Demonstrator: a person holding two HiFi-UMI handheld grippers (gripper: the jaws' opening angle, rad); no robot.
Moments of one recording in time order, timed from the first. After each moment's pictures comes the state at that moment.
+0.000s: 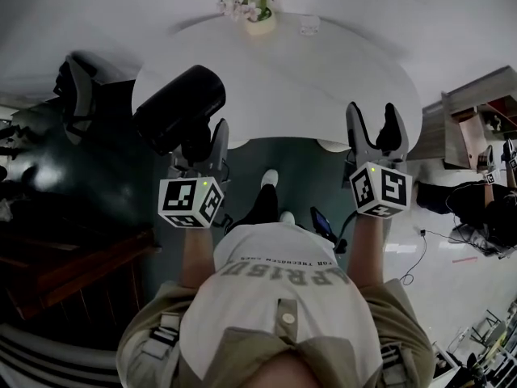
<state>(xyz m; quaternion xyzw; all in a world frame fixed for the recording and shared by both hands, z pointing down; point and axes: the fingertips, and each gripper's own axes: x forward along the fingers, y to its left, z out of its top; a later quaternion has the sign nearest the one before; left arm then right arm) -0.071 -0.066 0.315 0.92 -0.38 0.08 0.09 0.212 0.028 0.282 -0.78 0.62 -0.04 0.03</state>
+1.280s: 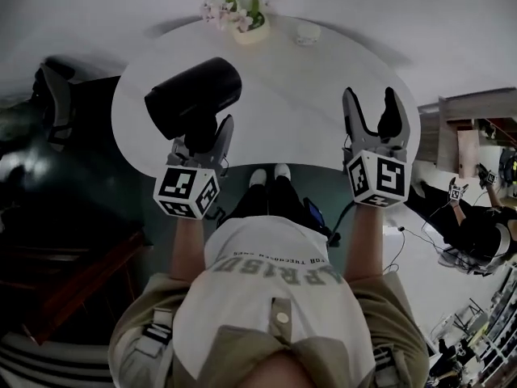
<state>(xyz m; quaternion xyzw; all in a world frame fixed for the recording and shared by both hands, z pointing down) 0.007 -0.188 0.364 0.93 -0.31 0.14 0.14 0.268 -0.124 0.291 -0.77 0.64 -0.04 -0.04</state>
